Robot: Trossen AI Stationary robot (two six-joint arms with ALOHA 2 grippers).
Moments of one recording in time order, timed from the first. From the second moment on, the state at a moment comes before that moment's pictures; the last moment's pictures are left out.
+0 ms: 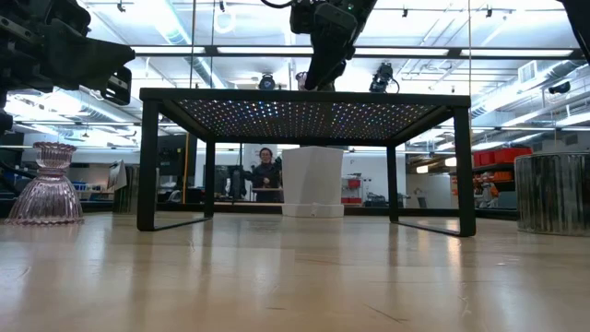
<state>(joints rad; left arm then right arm) -0.01 0.01 0.01 0.08 0.16 -0.04 -0.17 1.86 1.82 -1.00 0.01 -0.16</state>
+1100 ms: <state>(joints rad) -0.01 0.01 0.01 0.08 0.16 -0.04 -0.18 1.81 1.82 -1.04 0.01 -0.14</state>
